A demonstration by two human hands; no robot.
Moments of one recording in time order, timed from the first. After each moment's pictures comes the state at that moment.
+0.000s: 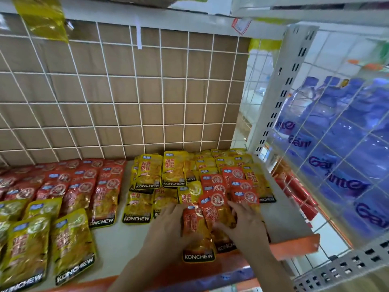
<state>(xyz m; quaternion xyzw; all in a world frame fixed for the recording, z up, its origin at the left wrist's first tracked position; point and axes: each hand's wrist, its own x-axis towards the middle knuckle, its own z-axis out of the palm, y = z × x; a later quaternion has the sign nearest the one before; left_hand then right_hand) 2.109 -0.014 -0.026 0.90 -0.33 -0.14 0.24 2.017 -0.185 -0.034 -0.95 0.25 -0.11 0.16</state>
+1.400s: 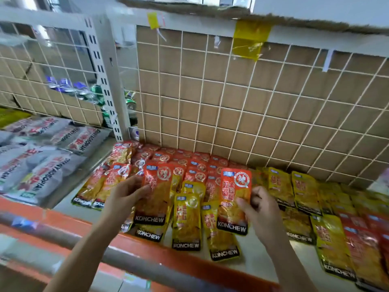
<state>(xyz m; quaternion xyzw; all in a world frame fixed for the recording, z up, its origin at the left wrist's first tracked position) 2.199 0.318 0.016 0.73 0.00 0.03 0.68 2.147 0.036 0.014 -0.82 0.08 -0.10 0.56</state>
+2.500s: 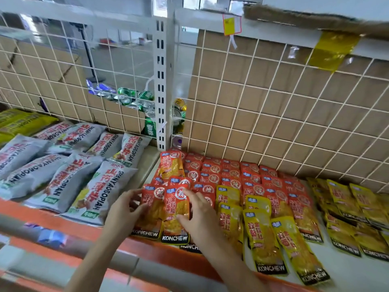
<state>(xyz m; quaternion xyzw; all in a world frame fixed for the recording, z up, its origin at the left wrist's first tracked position) 2.263 0.494 -0.040 0.89 0.02 0.07 0.45 2.224 0.305 -0.010 -0.94 -0.05 -0.04 0.33</state>
